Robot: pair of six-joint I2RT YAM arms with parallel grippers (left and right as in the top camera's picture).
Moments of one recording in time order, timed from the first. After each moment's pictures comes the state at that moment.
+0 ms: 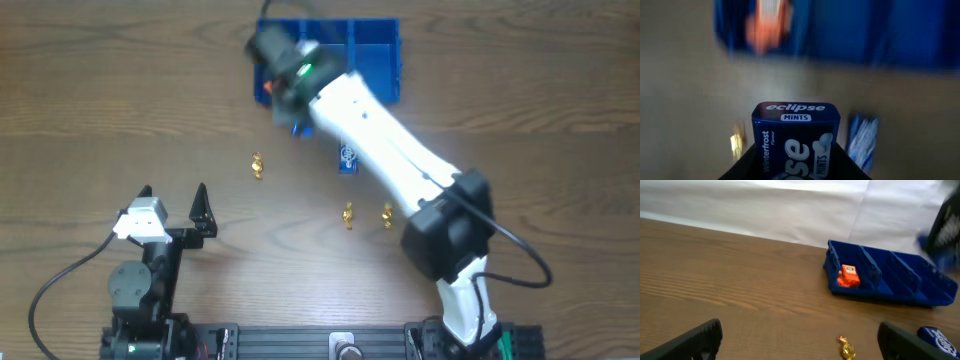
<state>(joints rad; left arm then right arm) -0.04 0.01 0.02 -0.12 0.04 -0.19 0.63 2.11 2.10 -1.14 0.16 0.56</state>
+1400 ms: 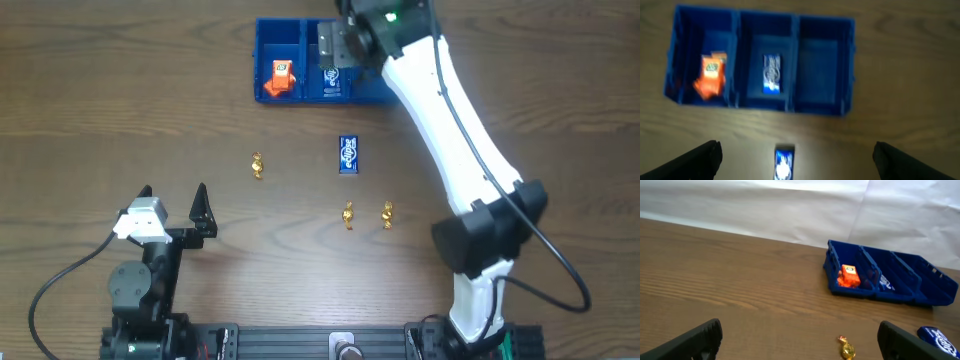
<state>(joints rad) -0.04 0.01 0.02 -0.12 0.04 -0.19 0.46 2.03 2.16 -1.22 0.24 0.34</state>
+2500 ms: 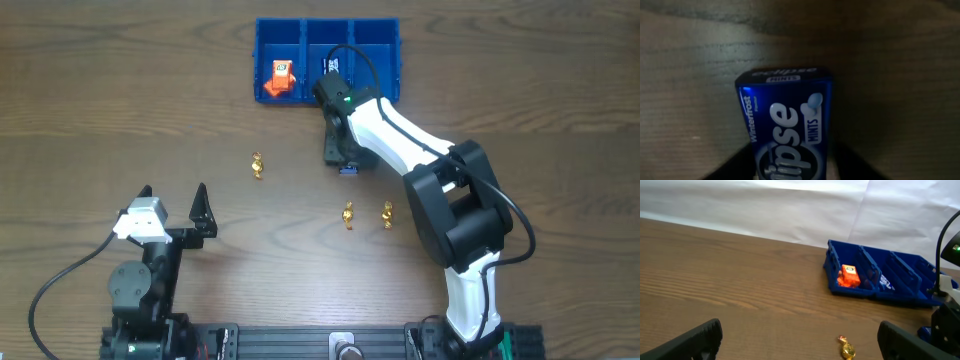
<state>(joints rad) -0.04 0.01 0.02 -0.12 0.04 -0.19 0.51 2.11 1.49 -0.88 0.06 0.59</state>
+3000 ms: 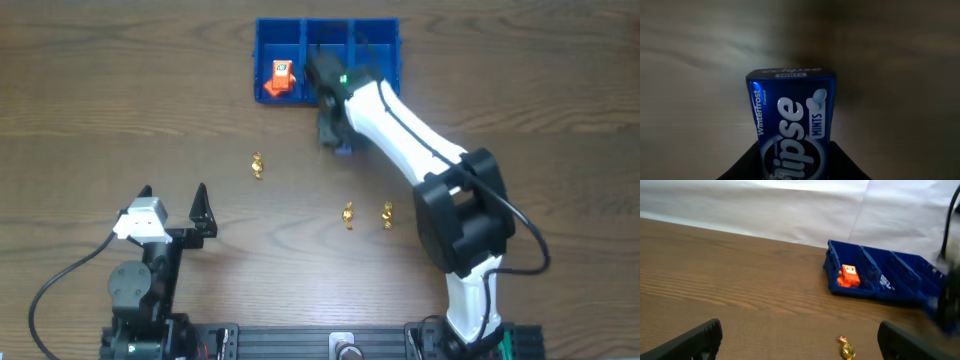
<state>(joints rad) -0.04 0.01 0.02 -0.12 0.04 -0.19 0.53 2.08 1.71 -1.04 0.09 0.55</state>
